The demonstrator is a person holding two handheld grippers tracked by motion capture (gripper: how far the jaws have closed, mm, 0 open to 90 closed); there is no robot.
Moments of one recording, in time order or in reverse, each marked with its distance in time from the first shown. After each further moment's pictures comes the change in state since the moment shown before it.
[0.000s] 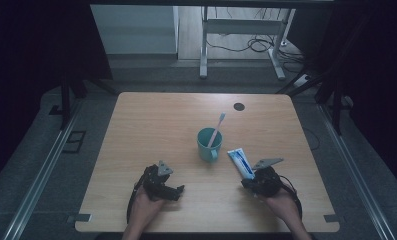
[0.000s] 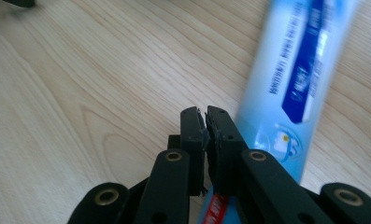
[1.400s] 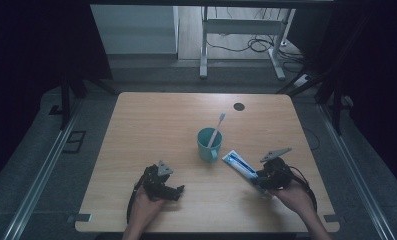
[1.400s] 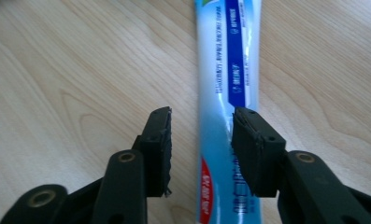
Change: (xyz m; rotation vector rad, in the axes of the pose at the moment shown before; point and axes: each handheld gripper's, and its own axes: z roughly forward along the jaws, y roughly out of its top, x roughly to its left) left arm 0.000 0.000 -0.001 0.006 0.004 -0.003; right arm -0.020 0.017 -0.030 0.095 -0.046 -0.032
